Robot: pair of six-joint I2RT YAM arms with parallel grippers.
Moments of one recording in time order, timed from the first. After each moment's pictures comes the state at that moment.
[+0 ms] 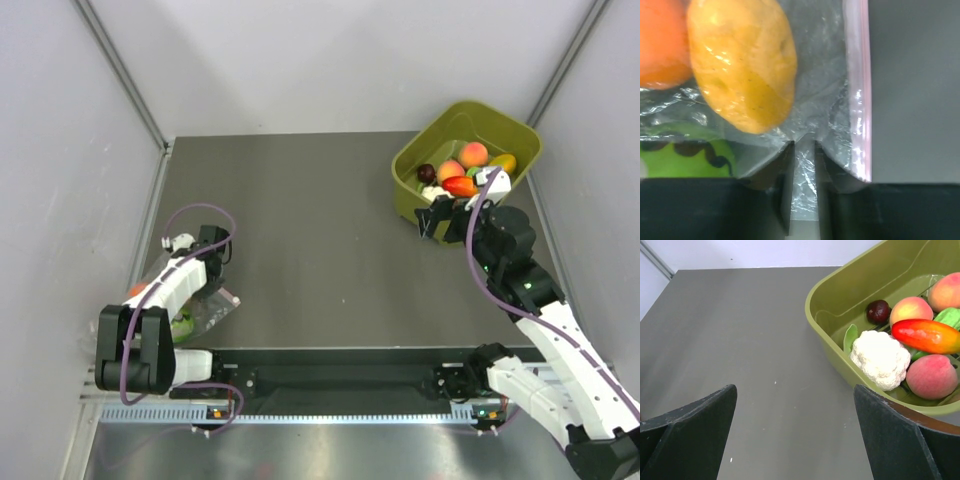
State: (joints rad) left arm -0.07 1.30 0.66 -0.67 -0.56 -0.80; right arm 0.39 0.77 0.83 -0.24 0.08 0.23
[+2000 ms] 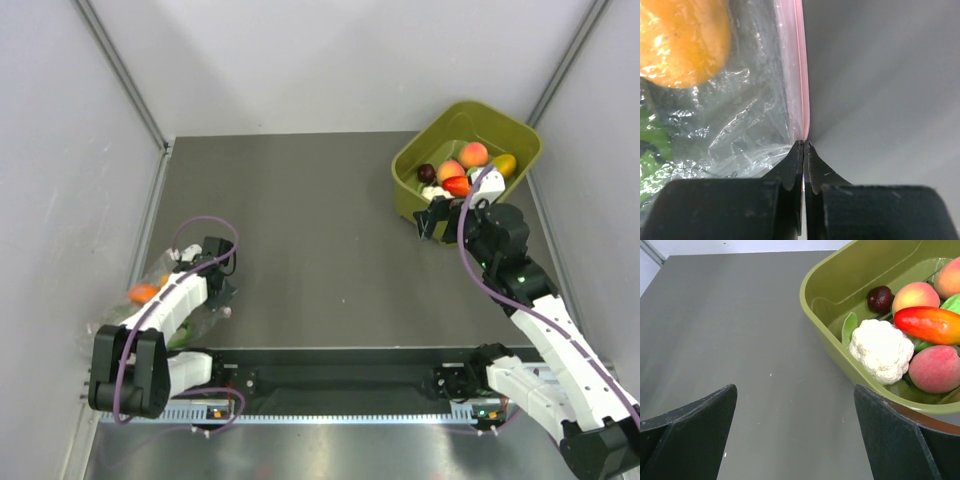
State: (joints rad) left arm -0.13 1.19 0.57 -0.65 -0.35 -0.85; right arm 0.34 0.80 0.80 -0.22 0.02 0.23
